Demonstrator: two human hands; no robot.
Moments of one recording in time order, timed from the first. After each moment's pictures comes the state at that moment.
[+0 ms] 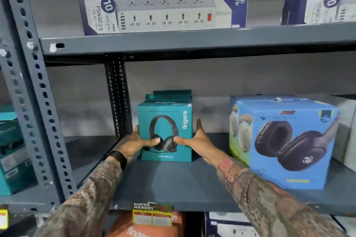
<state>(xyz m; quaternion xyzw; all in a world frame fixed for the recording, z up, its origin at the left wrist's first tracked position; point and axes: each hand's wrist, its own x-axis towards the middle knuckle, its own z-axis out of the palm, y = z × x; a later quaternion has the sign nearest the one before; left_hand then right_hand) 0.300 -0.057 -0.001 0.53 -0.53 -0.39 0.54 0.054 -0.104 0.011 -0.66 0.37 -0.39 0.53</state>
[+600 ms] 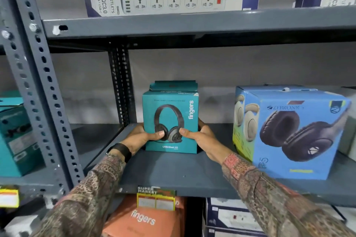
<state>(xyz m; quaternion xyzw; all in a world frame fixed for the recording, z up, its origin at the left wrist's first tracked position) 0.294 -0.044 -0.009 0.53 -0.54 -0.39 0.53 0.056 -0.113 -0.015 -0.64 0.33 -0.42 0.56</state>
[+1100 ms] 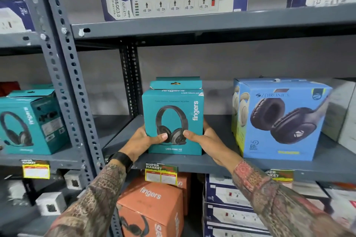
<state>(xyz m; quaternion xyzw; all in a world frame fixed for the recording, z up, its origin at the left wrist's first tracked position) 0.255 0.044 -0.025 0.56 -0.52 -0.35 0.54 0.021 -0.039 -0.033 -0.68 0.27 -0.40 0.56</state>
